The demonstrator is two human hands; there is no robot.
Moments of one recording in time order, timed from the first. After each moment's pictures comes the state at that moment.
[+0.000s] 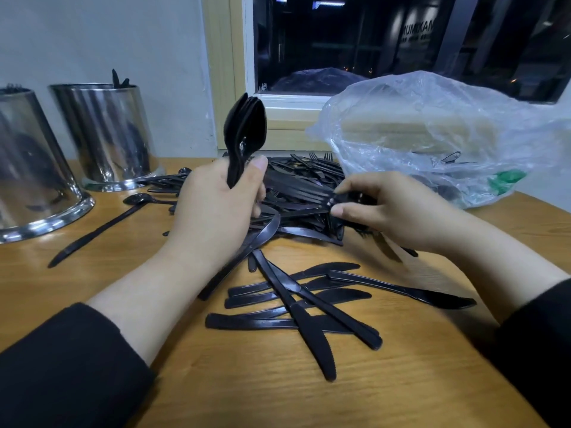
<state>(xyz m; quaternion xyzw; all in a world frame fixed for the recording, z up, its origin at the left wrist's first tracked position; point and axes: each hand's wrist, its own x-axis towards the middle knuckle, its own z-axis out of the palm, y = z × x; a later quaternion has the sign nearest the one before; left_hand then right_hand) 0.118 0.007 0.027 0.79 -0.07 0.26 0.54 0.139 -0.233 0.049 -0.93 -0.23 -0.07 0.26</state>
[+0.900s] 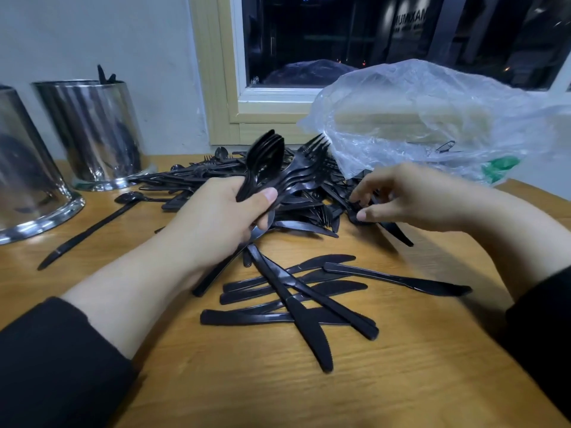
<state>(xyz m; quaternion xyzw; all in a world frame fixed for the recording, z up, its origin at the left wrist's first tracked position) 0.116 0.012 0.023 0.84 -0.11 0.06 0.53 0.146 -0.263 0.059 -0.97 -0.18 -0.02 0.14</state>
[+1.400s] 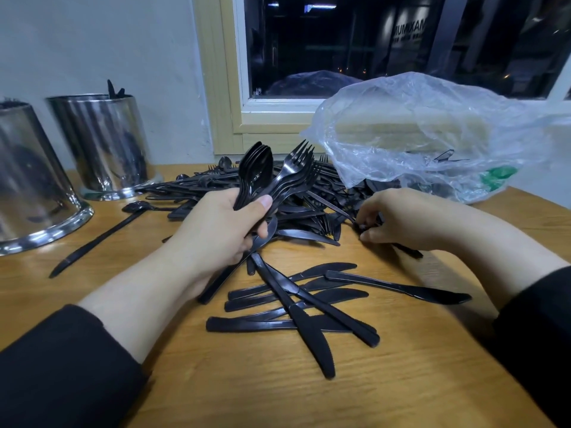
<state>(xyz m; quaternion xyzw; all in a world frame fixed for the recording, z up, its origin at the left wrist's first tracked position) 0.113 0.015 0.023 0.79 -0.08 0.03 0.60 0.154 -0.257 0.042 -0.99 -0.13 -0.02 0.04</state>
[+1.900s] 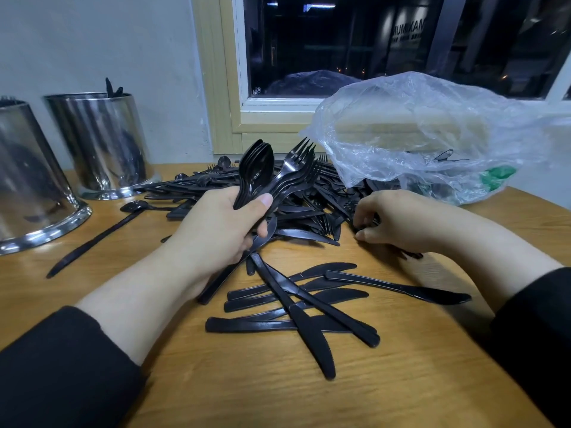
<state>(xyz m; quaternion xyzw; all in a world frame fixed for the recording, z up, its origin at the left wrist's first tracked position) 0.115 0.015 0.020 0.80 -0.08 0.05 0.59 0.151 -0.249 0.040 -0.99 -0.13 -0.02 0.05</state>
